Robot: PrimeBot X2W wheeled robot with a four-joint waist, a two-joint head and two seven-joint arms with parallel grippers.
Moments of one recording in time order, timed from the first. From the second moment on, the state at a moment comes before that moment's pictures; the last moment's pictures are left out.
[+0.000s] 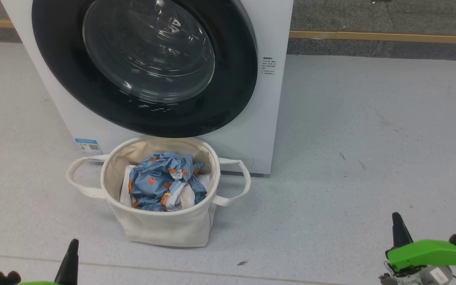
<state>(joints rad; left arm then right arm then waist) -0.05 0.26 -0.07 0.39 -1.14 -0.13 -0.07 -0.10 -0.08 -0.04 0.38 0.96 0.13 -0.07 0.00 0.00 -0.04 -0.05</state>
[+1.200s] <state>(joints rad) -0.05 0.13 0.02 0.33 -1.42 -0.13 0.04 -0.09 -0.06 -0.09 0.32 1.35 0.13 0.04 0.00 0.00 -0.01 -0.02</state>
